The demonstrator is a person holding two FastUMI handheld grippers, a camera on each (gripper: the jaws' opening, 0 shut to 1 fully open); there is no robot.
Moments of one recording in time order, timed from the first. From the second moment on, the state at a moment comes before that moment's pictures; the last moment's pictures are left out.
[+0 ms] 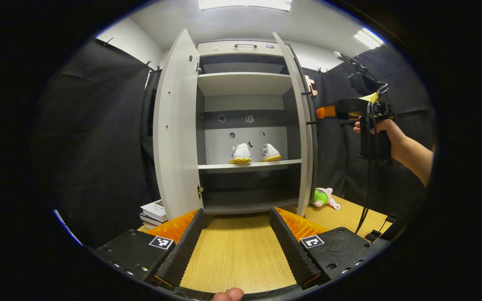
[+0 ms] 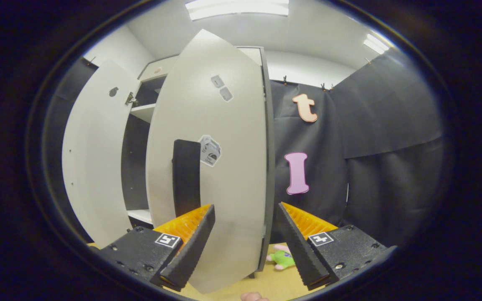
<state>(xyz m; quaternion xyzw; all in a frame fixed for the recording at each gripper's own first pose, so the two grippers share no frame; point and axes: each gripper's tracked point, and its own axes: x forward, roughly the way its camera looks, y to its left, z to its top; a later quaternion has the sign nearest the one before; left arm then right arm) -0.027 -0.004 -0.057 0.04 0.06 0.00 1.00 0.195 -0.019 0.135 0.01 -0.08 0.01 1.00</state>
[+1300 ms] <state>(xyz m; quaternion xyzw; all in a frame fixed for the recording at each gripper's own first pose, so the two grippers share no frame) 0.089 0.280 0.077 0.00 0.00 0.21 0.98 0.062 -0.028 -0.022 0.03 0.02 0.02 1.00</state>
